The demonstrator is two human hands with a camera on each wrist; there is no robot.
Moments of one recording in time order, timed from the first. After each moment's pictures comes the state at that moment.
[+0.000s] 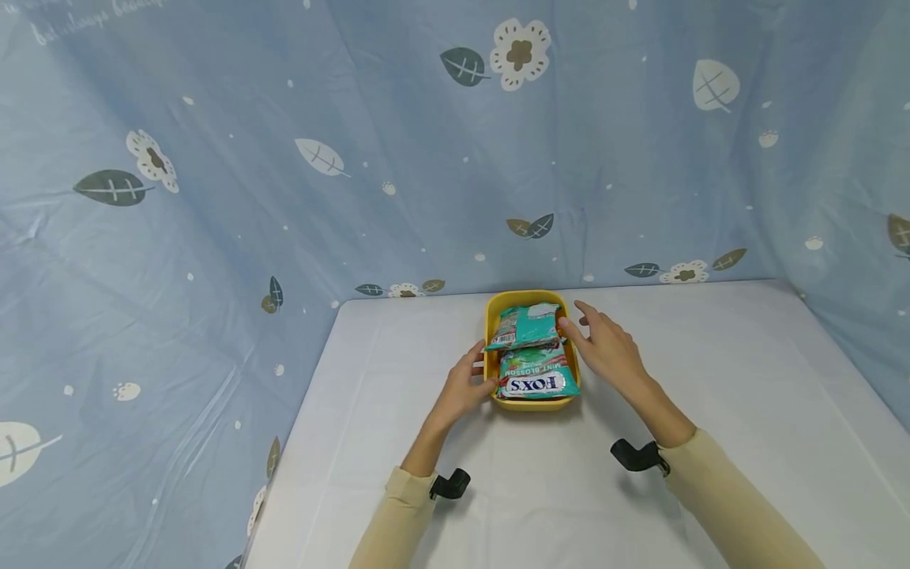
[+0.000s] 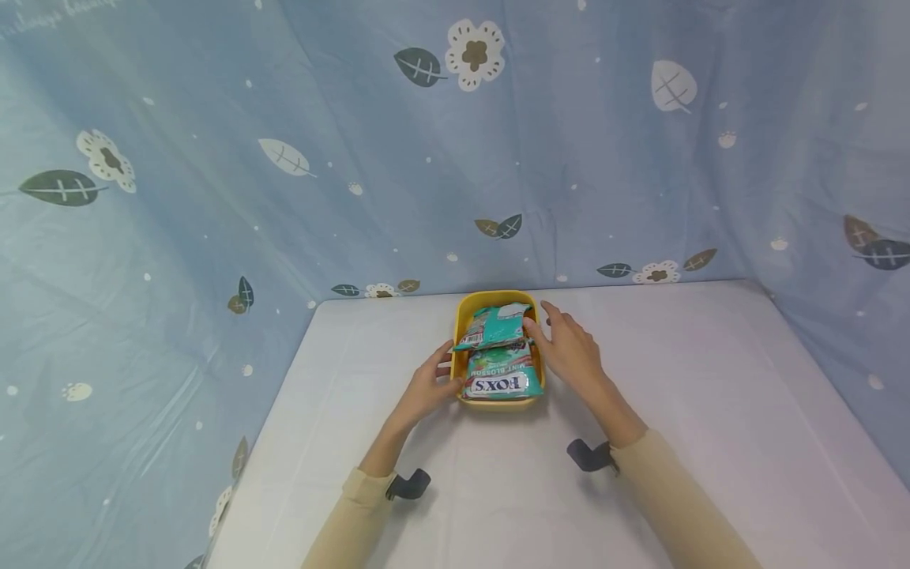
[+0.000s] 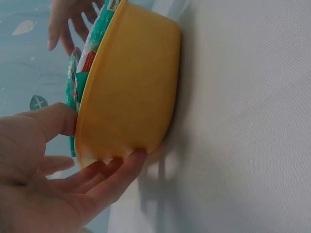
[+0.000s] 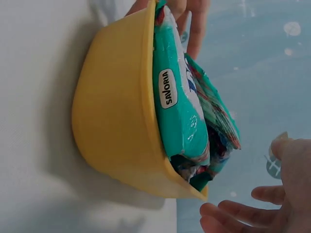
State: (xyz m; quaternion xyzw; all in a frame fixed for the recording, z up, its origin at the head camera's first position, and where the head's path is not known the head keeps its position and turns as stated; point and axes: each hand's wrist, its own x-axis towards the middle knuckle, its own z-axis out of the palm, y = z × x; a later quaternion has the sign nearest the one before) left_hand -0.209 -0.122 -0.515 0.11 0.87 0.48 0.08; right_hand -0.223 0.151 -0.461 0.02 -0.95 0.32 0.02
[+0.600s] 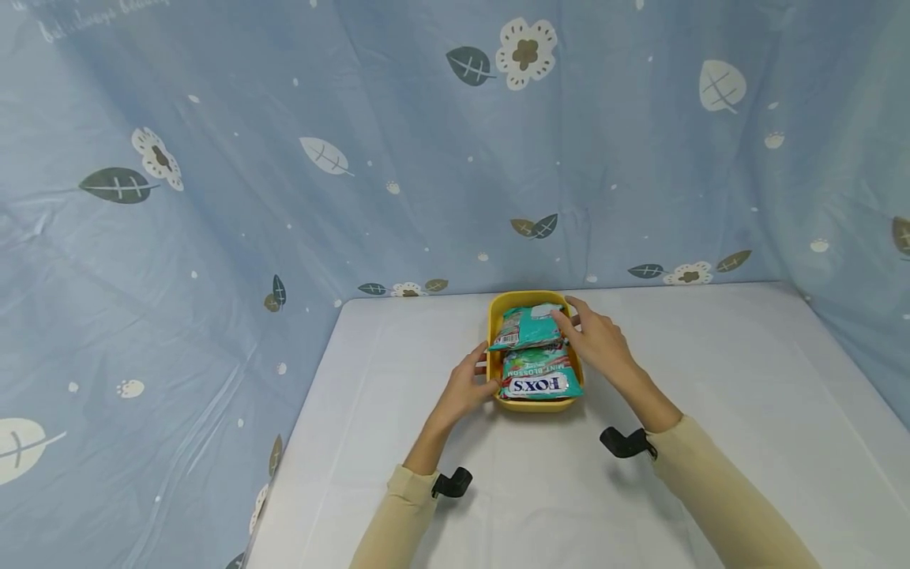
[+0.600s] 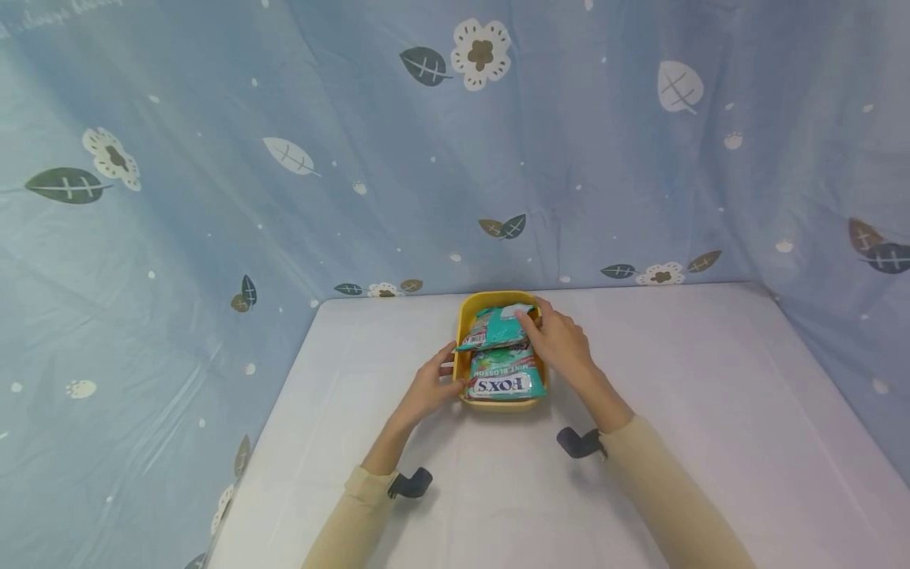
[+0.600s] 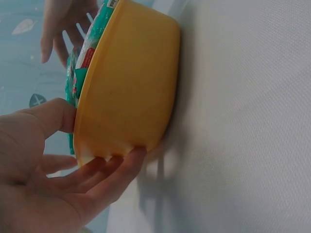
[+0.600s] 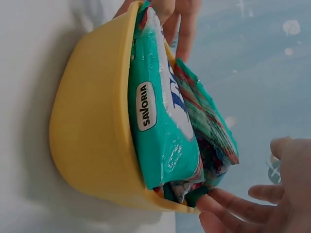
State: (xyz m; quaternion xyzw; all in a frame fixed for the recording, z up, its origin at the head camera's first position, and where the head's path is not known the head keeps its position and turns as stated) left_hand -0.212 -0.123 -0.514 0.11 0.86 0.49 0.08; right_hand -0.240 0.136 -0.456 0.04 -0.94 0.34 0.01
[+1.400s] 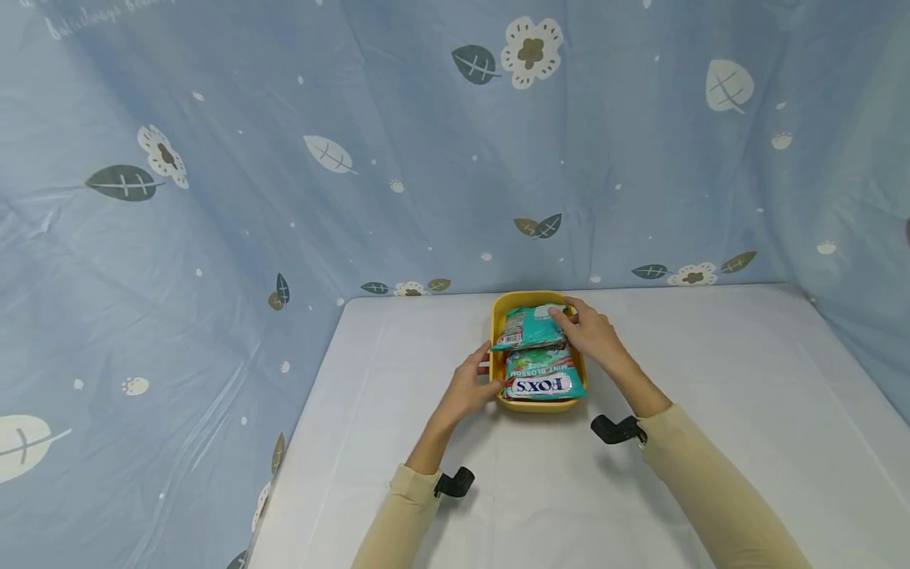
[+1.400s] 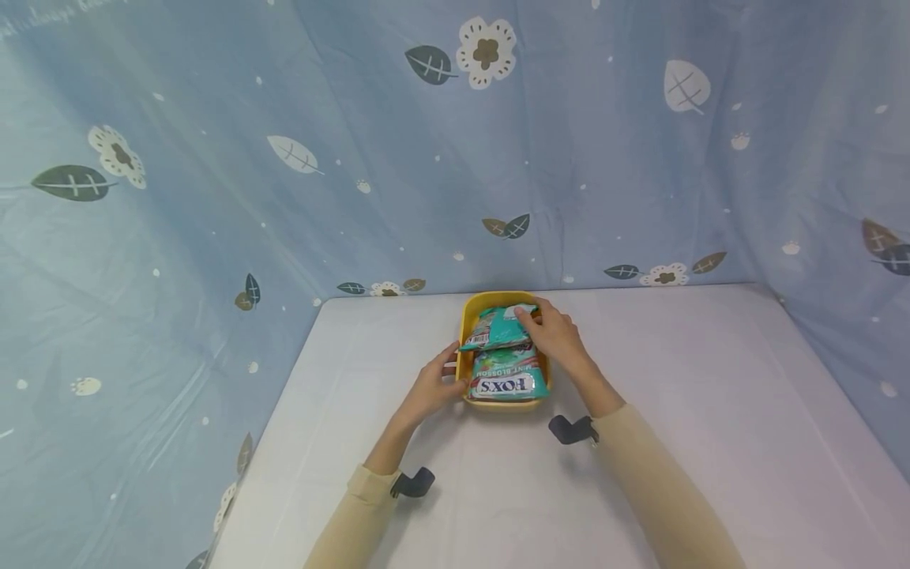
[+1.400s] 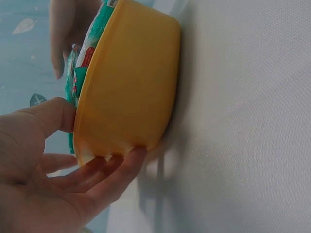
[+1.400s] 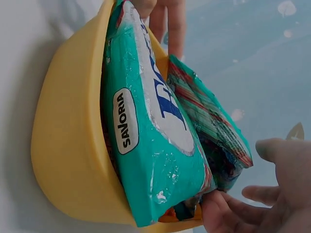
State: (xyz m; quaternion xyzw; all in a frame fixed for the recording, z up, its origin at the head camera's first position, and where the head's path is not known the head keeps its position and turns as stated) left_hand -0.211 -0.123 -0.514 0.11 0.86 0.49 0.09; right_hand -0.260 0.130 -0.464 0.03 -0.92 0.40 -0.05
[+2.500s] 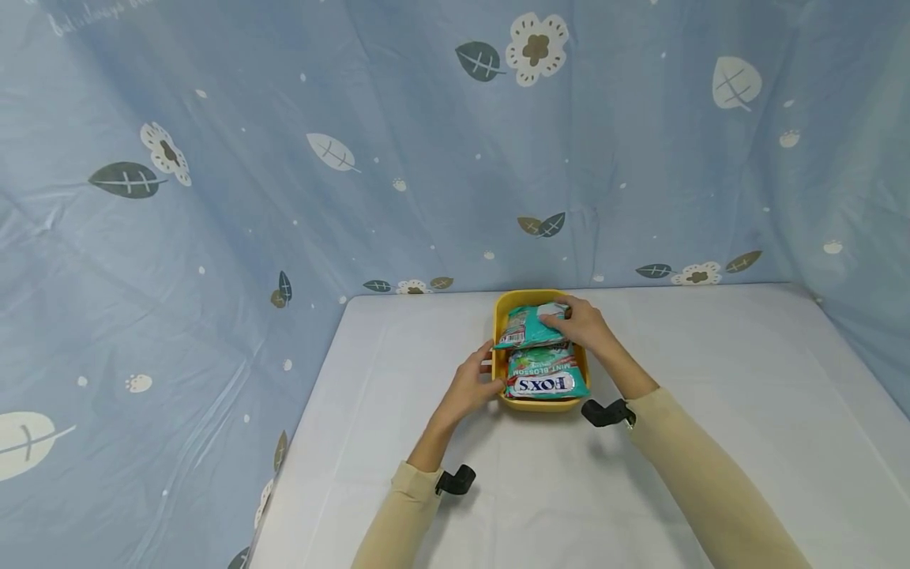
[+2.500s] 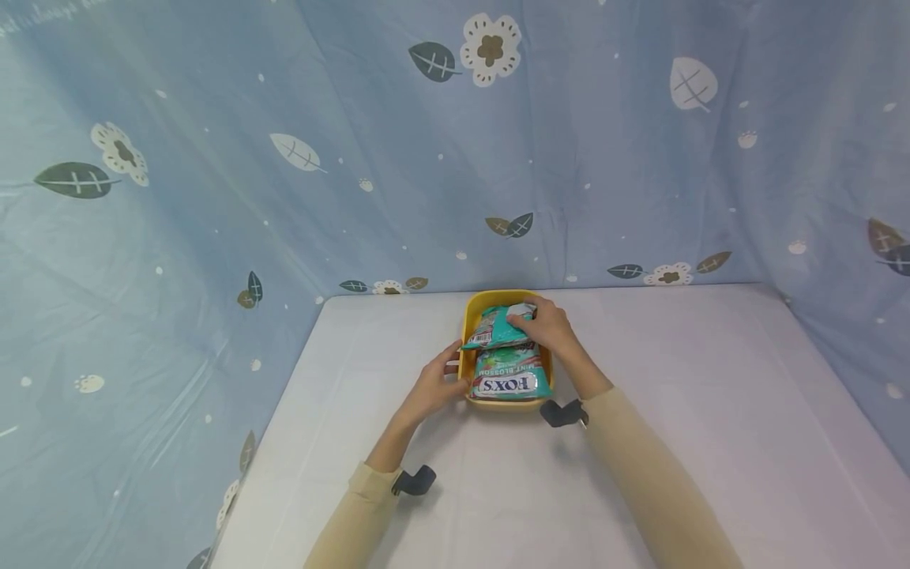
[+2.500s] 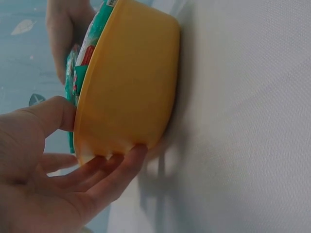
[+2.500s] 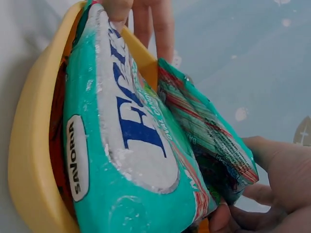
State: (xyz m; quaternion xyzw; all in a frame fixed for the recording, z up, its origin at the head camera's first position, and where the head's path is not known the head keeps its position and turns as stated) left_hand -0.213 -0.123 -0.513 0.10 0.86 0.48 0.10; right_hand -0.284 0.120 -0.469 0.01 -0.91 0.40 -0.10
